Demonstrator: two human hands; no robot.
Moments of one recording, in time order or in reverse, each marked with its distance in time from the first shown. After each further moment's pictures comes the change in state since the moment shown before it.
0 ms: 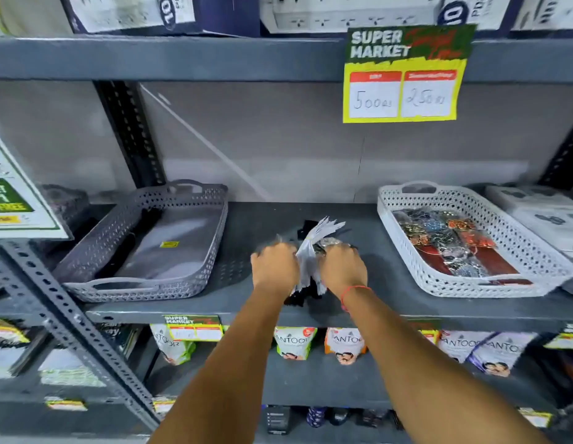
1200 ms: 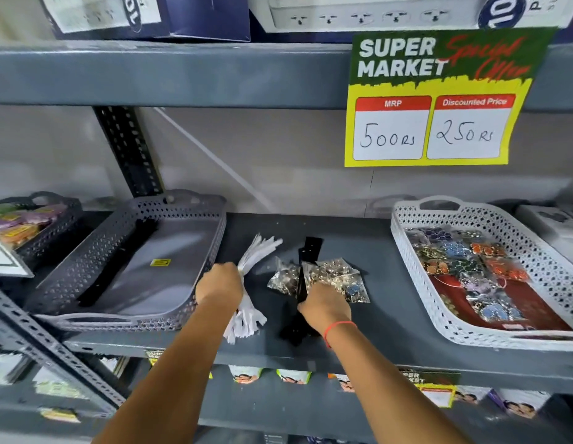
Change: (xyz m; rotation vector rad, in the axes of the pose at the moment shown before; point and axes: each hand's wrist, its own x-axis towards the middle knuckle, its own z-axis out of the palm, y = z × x) left_hand 0.059 -0.070 0.003 0.148 -0.202 -0.369; right_hand 0.035 -0.015 0.028 0.134 -0.373 0.122
